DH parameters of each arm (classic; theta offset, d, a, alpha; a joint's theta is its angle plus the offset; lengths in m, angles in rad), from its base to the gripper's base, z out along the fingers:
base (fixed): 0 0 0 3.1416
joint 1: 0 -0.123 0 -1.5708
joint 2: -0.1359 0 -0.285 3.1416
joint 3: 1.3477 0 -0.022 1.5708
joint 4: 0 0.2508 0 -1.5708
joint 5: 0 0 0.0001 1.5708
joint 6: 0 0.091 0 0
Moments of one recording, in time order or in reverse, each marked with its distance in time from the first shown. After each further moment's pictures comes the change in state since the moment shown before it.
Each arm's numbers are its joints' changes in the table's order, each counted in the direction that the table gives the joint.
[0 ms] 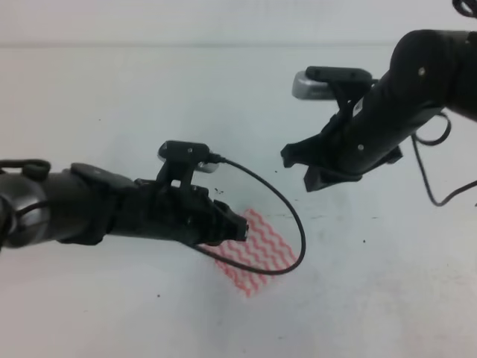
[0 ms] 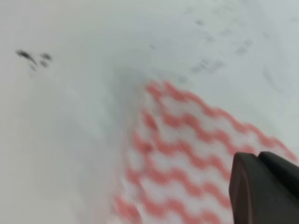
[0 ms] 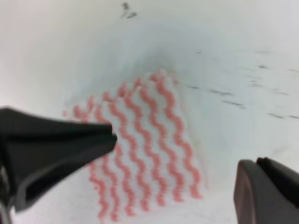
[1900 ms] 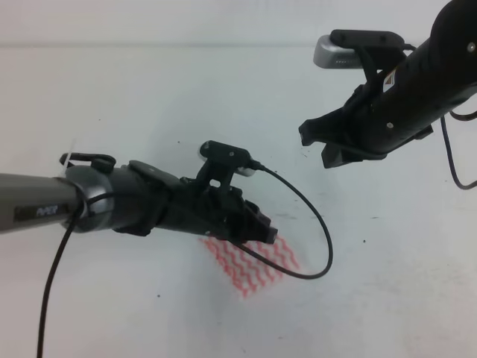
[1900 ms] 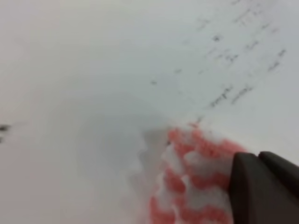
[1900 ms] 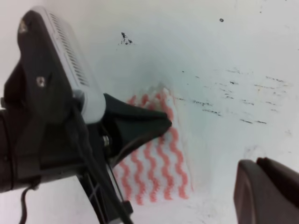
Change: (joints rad) left arm 0.078 -0.190 -0.146 -0.022 -0.060 0.096; right arm 0.004 0.146 0.000 -0.104 0.036 0.069
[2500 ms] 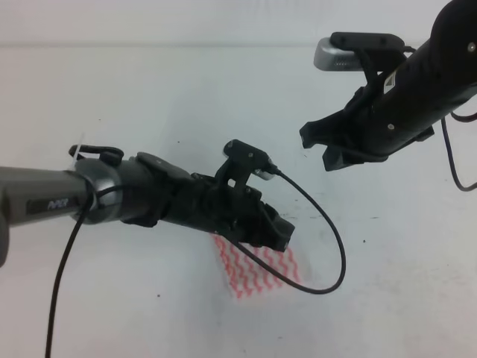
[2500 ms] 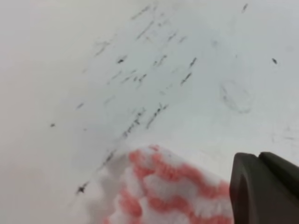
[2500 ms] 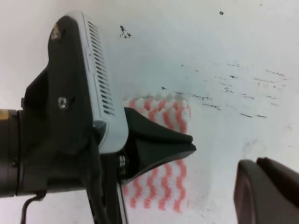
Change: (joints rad) left arm 0.000 -0.028 -0.053 0.028 0.137 0.046; right arm 0.000 0.000 0.000 0.000 0.014 0.000
